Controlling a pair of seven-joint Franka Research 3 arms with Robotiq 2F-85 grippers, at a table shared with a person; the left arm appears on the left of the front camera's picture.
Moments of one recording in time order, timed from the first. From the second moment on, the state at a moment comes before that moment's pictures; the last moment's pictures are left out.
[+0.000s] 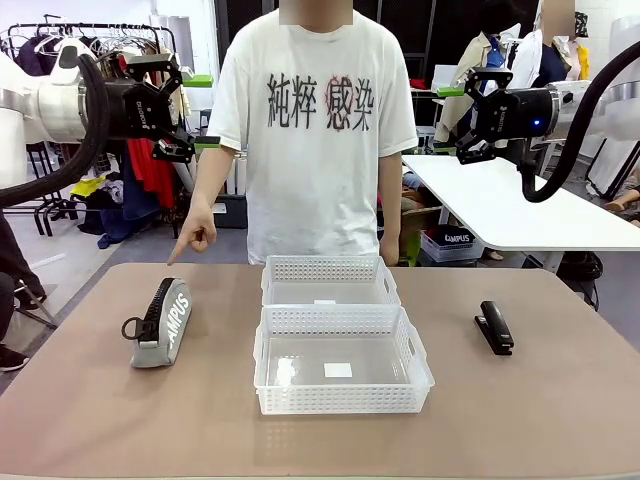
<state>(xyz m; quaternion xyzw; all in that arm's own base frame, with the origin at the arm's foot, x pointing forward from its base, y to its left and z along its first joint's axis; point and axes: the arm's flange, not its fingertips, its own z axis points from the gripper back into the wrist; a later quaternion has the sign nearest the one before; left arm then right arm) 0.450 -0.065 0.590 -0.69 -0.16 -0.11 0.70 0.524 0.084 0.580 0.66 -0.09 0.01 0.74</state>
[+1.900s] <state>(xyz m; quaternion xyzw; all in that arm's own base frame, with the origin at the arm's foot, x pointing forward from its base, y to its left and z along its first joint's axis) 0.450 -0.062 0.588 -0.64 -0.16 -0.10 0.75 0.524 0.084 0.580 0.66 -0.09 0.01 0.74</state>
